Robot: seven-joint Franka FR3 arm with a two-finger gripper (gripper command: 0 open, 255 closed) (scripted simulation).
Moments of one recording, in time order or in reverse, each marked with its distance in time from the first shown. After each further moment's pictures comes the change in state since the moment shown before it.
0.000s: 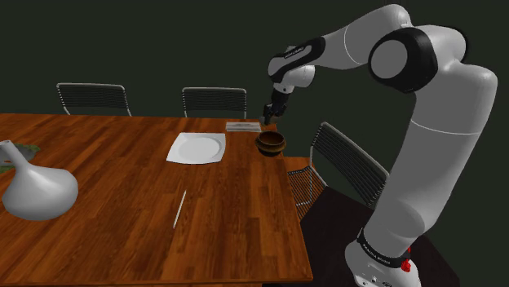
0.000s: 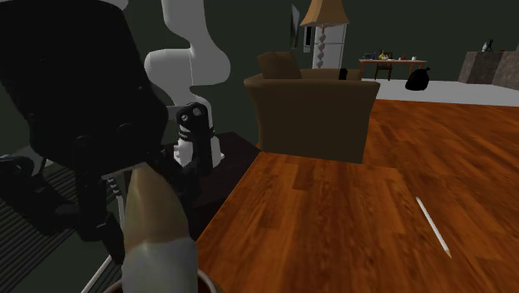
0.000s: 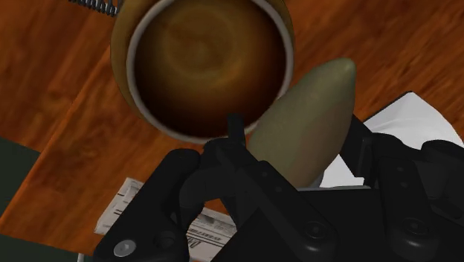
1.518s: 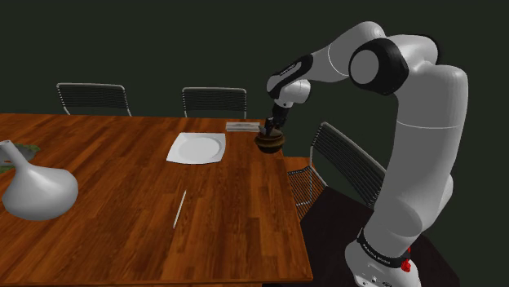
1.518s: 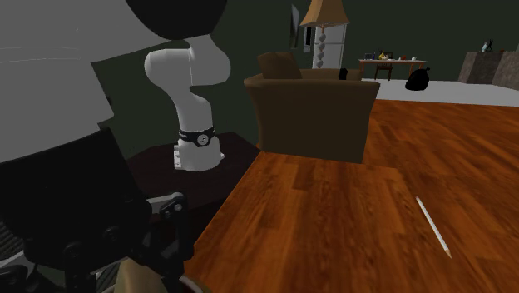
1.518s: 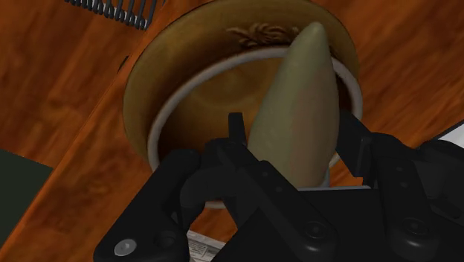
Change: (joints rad) arm -0.036 0.139 0.005 -0.012 0.078 0.127 -0.112
